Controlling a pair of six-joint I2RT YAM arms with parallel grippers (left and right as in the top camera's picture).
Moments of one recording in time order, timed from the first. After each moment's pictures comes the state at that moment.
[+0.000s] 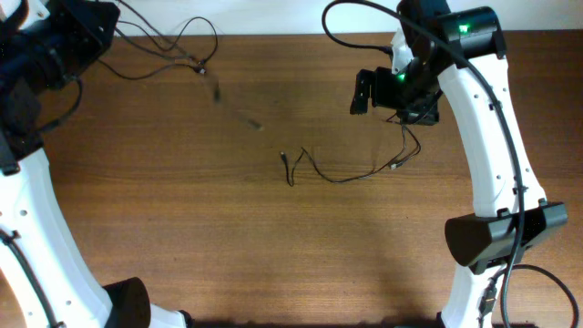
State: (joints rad) left arm 0.25 1.66 2.39 -1.19 0.53 -0.55; right arm 0.25 2.06 2.37 -1.68 -0.25 0.34
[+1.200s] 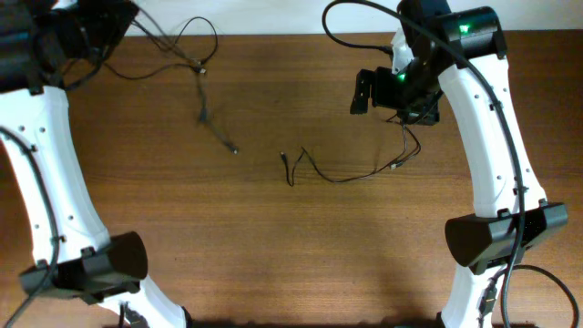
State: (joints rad) left arm 0.25 1.90 2.38 -1.13 0.53 -0.64; right arm 0.25 2.06 2.37 -1.68 -0.25 0.34
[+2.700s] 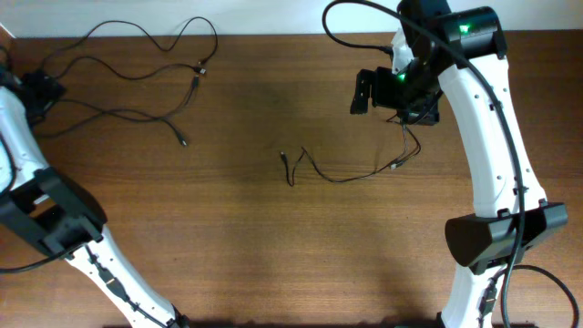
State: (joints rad) left arm 0.59 2.40 2.37 -1.03 0.06 -0.31; right arm 0.25 2.06 2.37 -1.68 -0.25 0.34
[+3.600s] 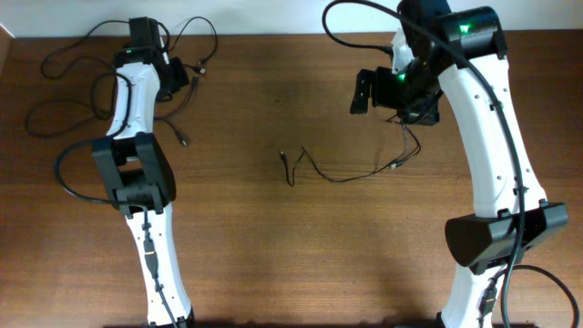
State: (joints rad) left arm 0.14 2.61 2.37 -0.87 0.02 -0.24; right arm 0.25 2.06 2.37 -1.68 -0.25 0.34
